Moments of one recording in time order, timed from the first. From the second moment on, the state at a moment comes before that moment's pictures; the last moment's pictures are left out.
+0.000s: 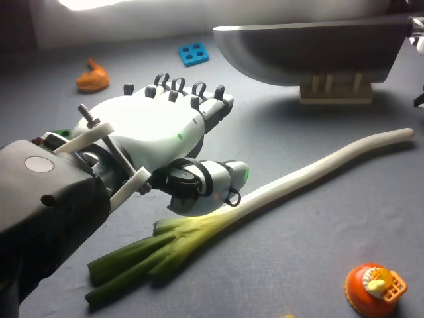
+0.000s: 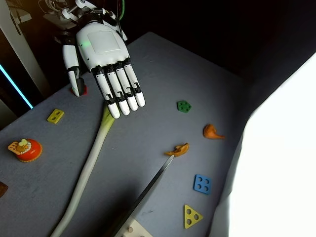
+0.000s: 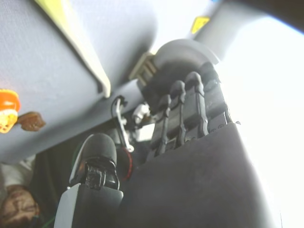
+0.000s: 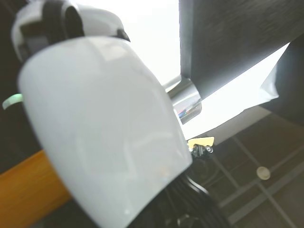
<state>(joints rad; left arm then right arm) 0.46 -0.92 0.51 -1.50 -0.77 2.36 -0.74 -1.51 2.03 0.41 1.11 -1.15</state>
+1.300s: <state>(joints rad) 0.45 -0.91 0.51 -1.50 -0.75 2.37 -0.74 -1.31 1.77 0.23 1.06 -1.15</state>
